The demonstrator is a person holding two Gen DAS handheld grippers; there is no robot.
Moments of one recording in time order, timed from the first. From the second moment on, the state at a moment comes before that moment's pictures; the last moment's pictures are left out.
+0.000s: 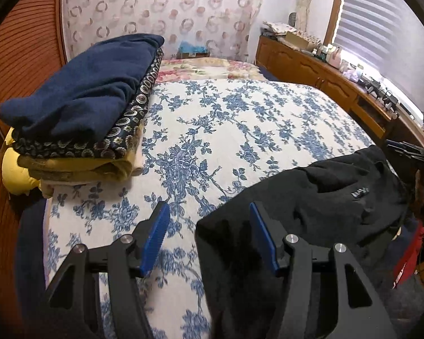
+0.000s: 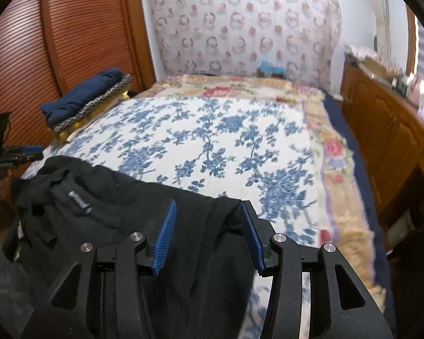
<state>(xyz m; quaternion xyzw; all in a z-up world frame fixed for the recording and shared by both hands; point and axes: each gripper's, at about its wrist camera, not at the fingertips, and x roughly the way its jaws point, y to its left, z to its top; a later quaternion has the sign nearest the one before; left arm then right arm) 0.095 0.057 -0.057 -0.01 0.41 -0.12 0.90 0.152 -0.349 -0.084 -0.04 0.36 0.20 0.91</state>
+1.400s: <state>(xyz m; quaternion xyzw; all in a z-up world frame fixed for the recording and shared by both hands) 0.113 0.050 -0.094 0.00 0.42 -0.11 0.90 0.195 -0.341 -0.124 -0.04 0.42 0.18 0.89</state>
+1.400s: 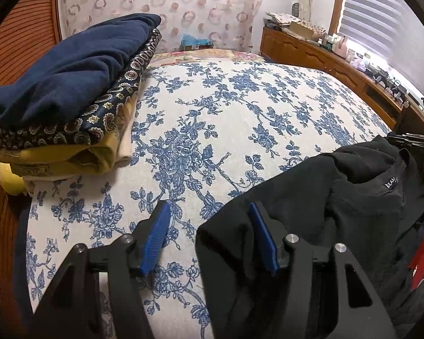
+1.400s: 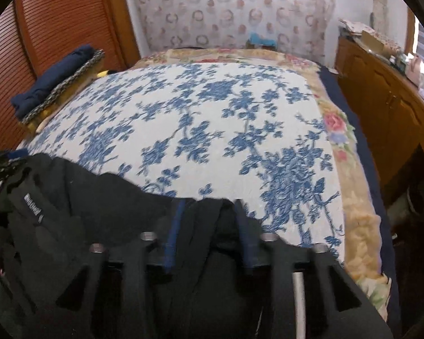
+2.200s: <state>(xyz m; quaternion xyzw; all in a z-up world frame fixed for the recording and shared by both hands) 0.109 0.036 -0.088 -0.01 0.43 -0.17 0.89 0.190 -0.367 -0.123 -0.01 0.39 0.14 0.91</state>
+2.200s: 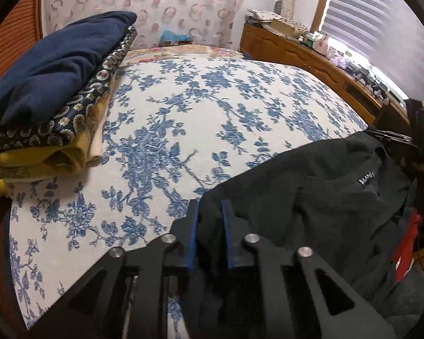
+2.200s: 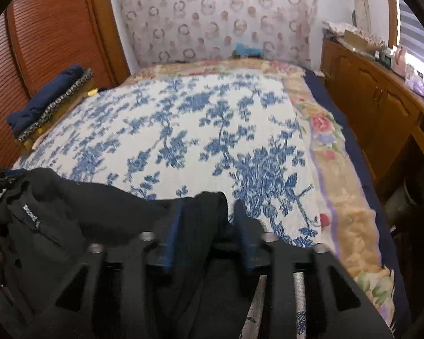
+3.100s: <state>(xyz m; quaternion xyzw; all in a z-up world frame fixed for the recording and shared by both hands) -0.044 0.062 0.175 -0.03 0.12 -0.22 0.97 0.004 -0.398 0.123 0.02 0.15 0.25 0.96</state>
